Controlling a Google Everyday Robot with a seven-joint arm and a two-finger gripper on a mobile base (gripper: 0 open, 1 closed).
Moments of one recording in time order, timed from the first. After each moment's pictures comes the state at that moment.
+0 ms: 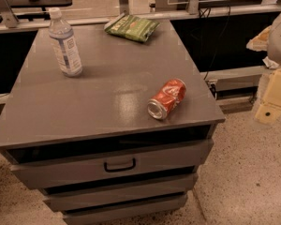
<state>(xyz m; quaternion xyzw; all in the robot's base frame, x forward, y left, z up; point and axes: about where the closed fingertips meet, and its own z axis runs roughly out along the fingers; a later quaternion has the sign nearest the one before) 0.438 -0.217 0.977 -0.60 0.78 -0.03 0.16</state>
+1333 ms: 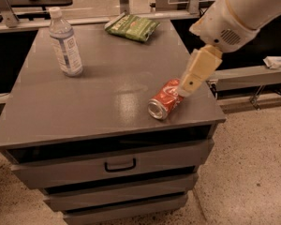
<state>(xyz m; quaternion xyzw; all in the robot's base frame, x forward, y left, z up) 0.527 -0.114 0.970 -0.60 0.75 0.05 0.28</state>
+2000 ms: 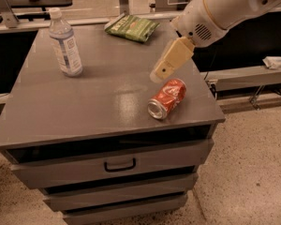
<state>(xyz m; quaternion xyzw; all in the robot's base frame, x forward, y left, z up) 0.566 -0.061 0.973 -0.57 0.74 0.12 0.34</state>
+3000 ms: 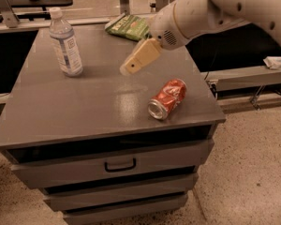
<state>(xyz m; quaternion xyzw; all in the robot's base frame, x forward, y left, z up) 0.611 0.003 0.961 -0.55 0.71 0.16 0.42</state>
